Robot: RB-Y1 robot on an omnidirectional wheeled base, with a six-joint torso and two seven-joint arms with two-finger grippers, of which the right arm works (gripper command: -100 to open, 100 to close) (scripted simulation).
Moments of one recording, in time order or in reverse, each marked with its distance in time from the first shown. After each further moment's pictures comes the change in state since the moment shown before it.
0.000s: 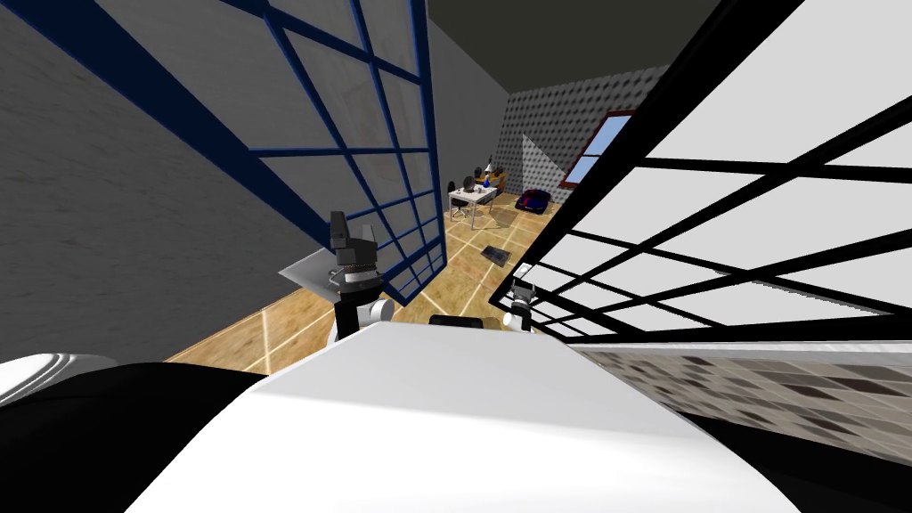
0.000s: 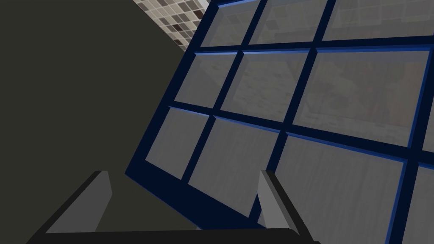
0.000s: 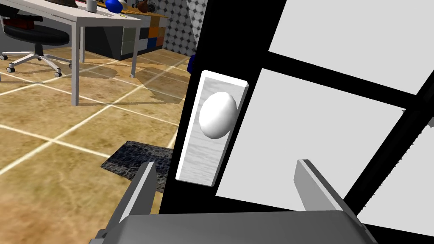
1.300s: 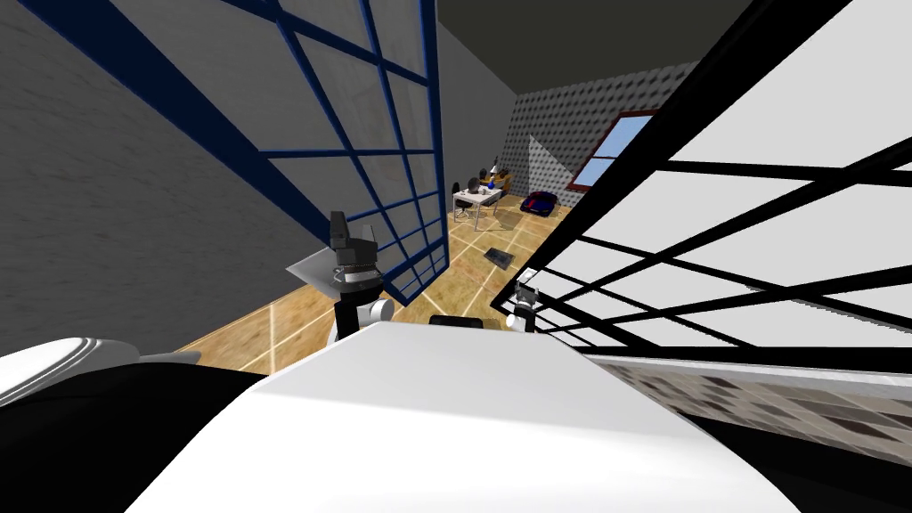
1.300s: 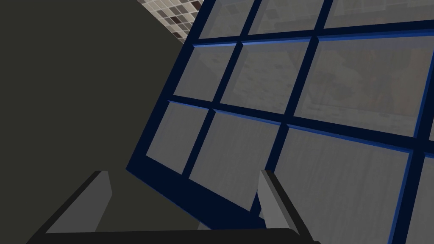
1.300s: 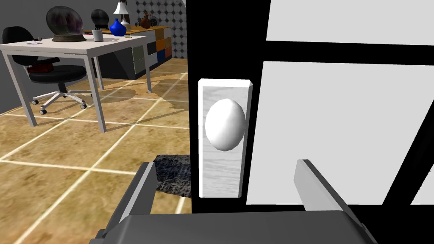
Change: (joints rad) arm 0.014 -0.036 0.030 0.004 -0.078 -0.004 -0.233
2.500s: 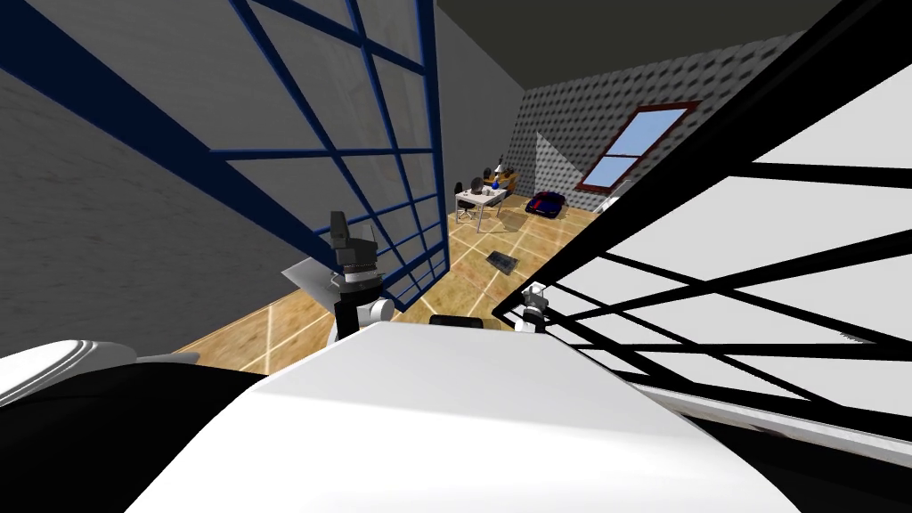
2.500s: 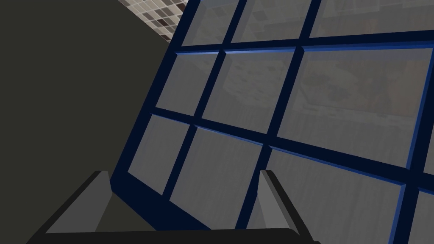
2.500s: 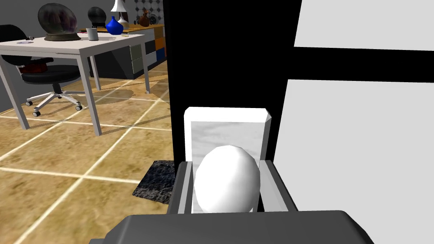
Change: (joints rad) arm 0.029 -0.074 0.001 0.037 -0.007 -0.023 -0.091
